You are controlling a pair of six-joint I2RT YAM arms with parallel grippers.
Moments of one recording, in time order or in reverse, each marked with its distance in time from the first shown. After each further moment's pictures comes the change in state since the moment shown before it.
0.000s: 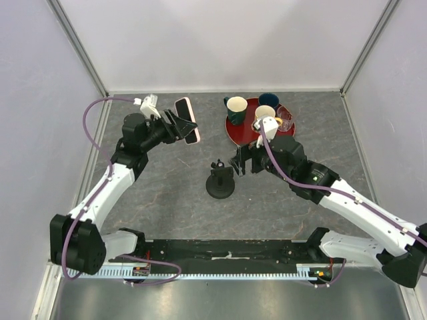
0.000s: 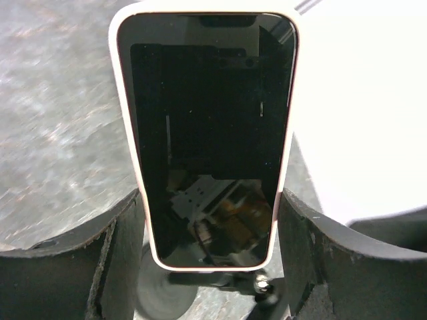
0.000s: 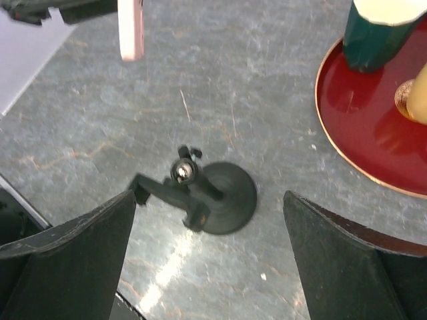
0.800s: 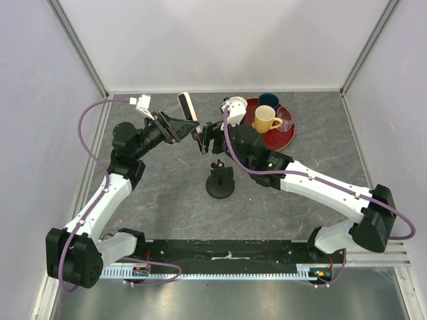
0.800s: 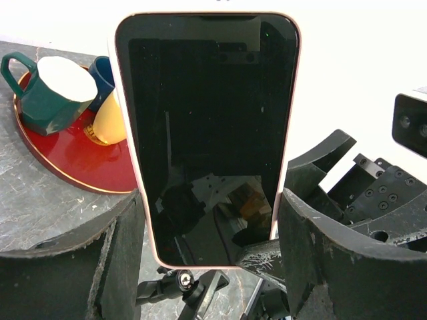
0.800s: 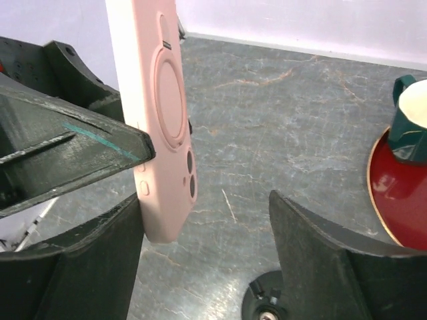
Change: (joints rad) left arm 0.000 -0.130 -0.103 0.352 0.212 -0.175; right arm 0.144 0.384 0.242 0.360 0.243 0.062
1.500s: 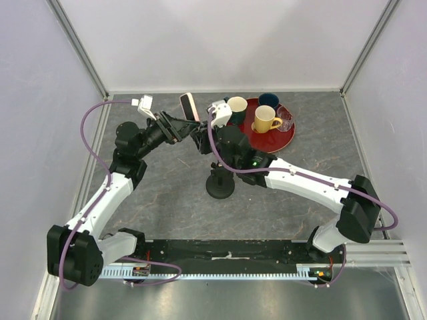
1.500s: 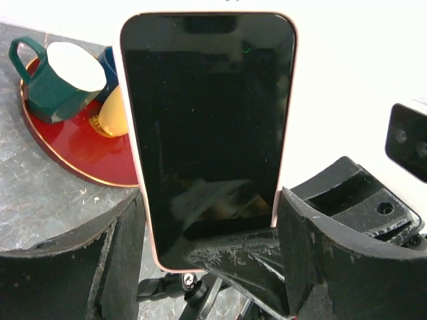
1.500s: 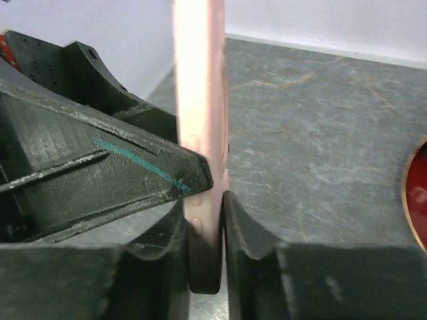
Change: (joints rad) left arm -0.002 0.011 -0.003 -0.015 -0.027 -0.021; right arm 0.011 0.127 0.018 0.145 -0.016 0.014
